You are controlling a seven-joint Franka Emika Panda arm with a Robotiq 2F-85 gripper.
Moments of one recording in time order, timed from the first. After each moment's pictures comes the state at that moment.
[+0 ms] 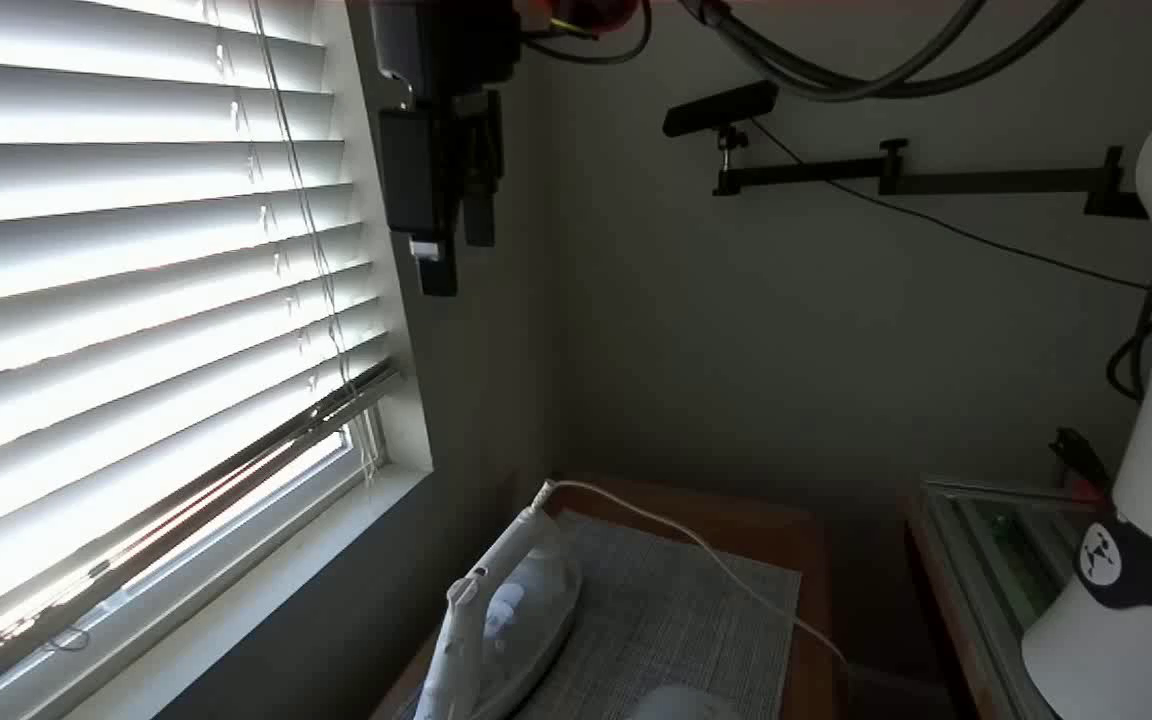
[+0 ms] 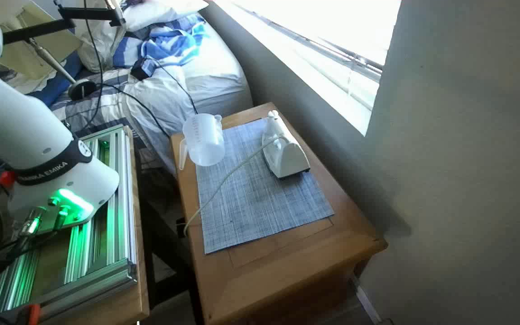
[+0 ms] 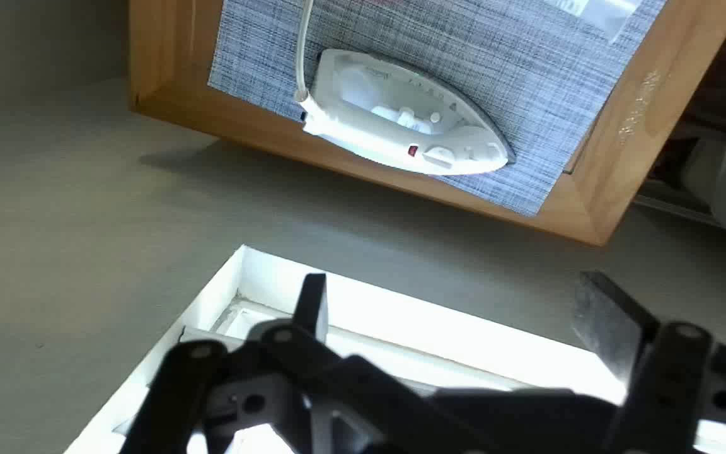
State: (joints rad) arm 0.00 -0.40 0.12 -2.46 -0.14 2.22 -0.01
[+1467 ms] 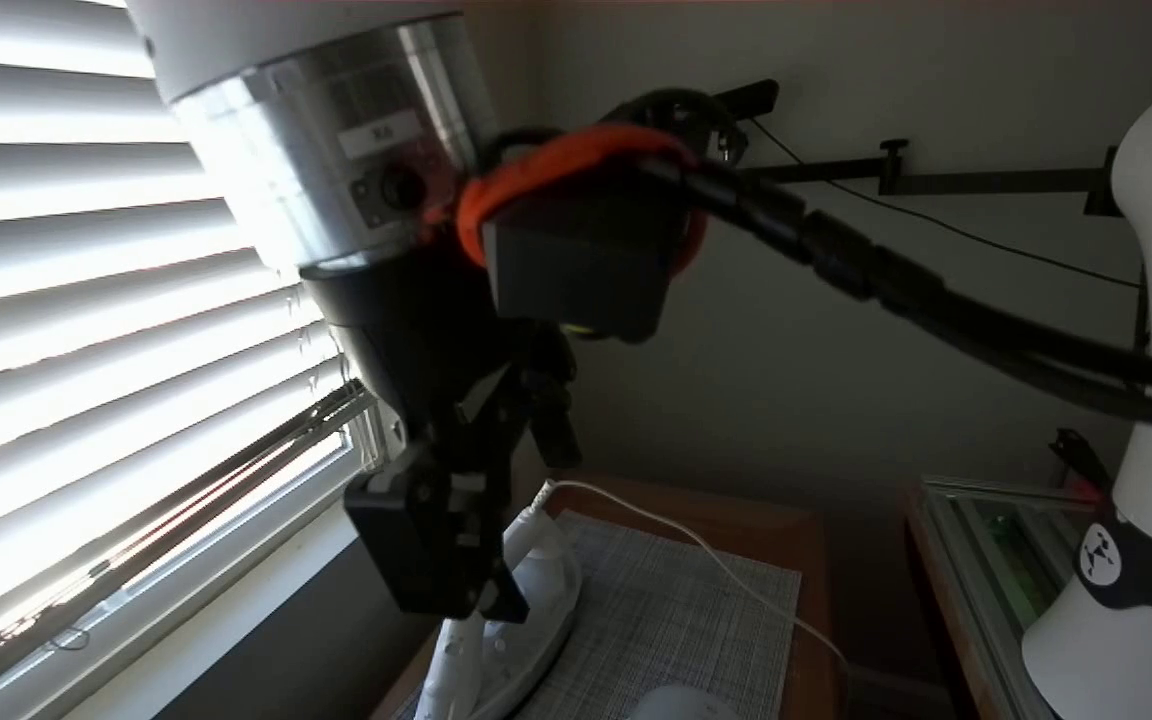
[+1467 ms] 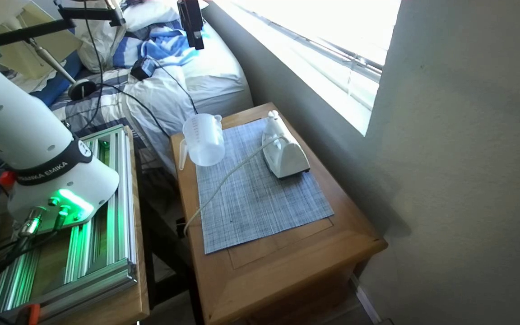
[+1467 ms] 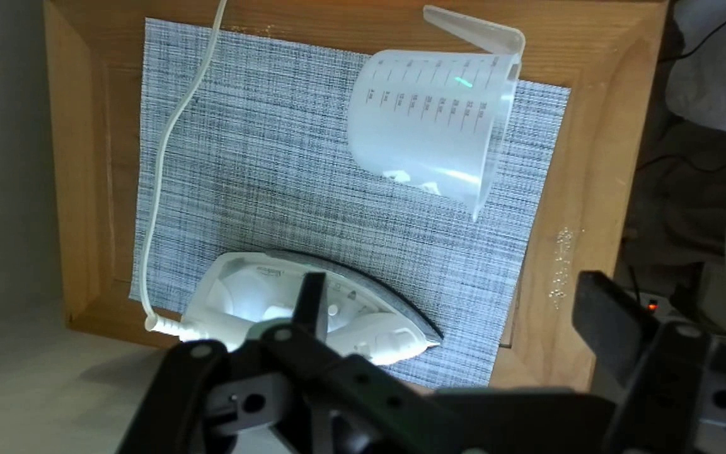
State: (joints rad) arm 0.14 -0.20 0.32 -2.49 -0.13 2.09 0.52
